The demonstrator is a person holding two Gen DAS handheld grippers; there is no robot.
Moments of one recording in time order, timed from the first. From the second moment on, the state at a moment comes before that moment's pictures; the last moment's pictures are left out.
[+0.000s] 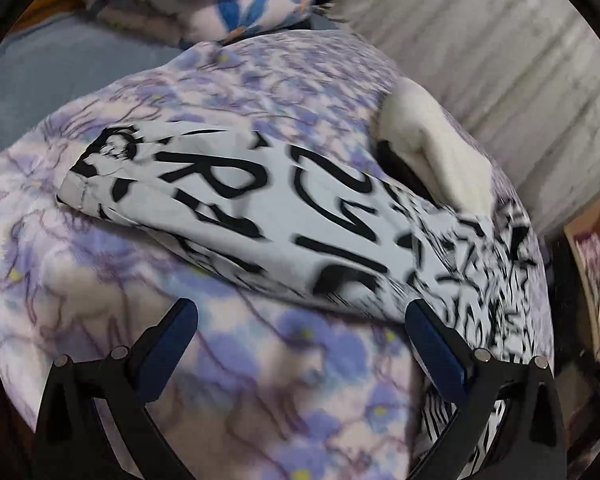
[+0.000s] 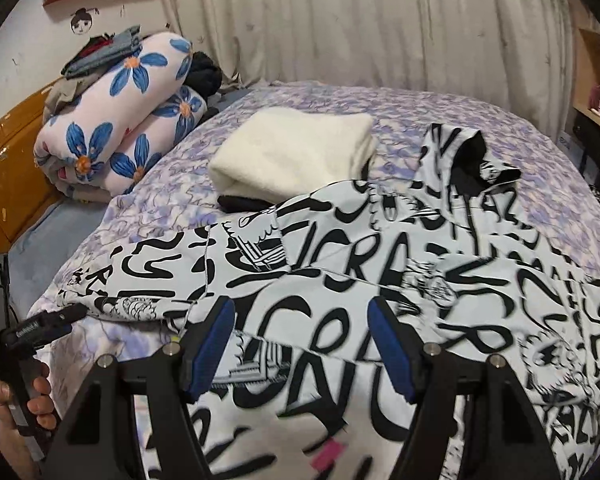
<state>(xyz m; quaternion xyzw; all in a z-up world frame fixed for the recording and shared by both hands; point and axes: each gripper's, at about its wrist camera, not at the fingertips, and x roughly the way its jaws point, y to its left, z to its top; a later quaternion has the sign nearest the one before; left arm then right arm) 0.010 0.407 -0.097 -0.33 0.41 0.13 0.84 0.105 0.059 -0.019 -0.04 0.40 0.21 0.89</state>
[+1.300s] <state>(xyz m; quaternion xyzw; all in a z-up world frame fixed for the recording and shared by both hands) 0.071 0.264 0.082 -0.15 0.25 0.04 0.95 0.104 -0.052 -0.028 0.03 0.42 0.16 0.89</state>
